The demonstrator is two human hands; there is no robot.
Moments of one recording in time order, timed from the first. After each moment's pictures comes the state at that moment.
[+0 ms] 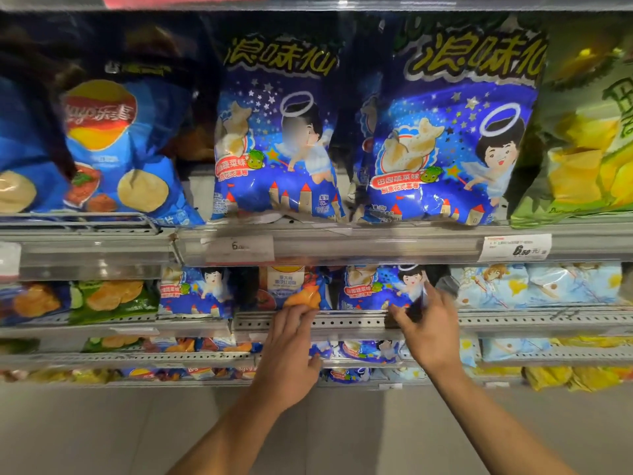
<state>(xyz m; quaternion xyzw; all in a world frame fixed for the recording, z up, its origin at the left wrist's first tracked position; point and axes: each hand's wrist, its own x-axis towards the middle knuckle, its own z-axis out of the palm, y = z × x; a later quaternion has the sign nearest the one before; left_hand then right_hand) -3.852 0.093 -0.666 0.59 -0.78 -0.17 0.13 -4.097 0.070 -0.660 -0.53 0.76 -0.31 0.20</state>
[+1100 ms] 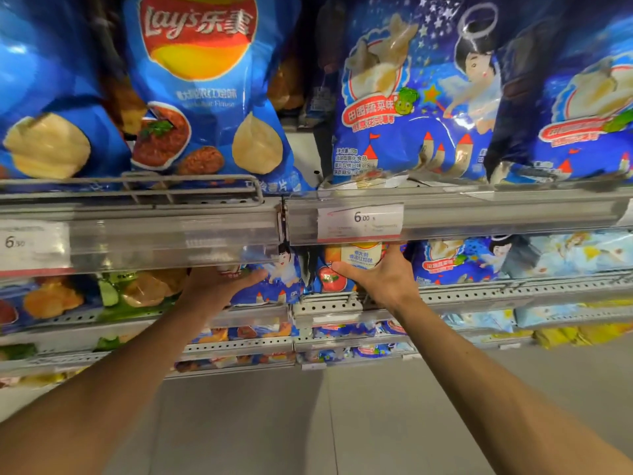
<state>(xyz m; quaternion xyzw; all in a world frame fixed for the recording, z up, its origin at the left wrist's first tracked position) -3.633 -0.009 -0.663 0.70 -0.51 -0.40 0.30 -3.909 0.010 -0.651 -0.47 0.75 -0.29 0.36</state>
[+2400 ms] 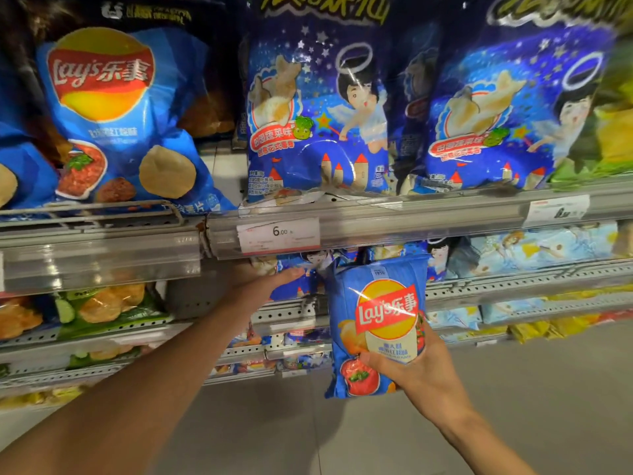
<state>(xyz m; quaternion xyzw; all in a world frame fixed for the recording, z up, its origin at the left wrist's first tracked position) -3.758 -0.003 -0.644 0.64 -0.50 -0.50 0.31 -3.995 0.155 -0.648 -0.40 0.66 -0.42 0.48</state>
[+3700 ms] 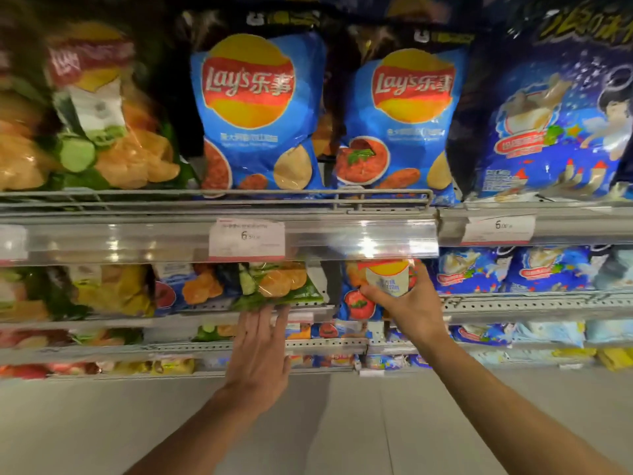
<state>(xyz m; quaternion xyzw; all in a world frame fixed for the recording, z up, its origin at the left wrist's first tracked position) -3.508 0.100 -0.678 0.63 -0.78 -0.03 -0.01 -3.761 0.056 -0.643 -0.46 0.67 -0.45 0.38</state>
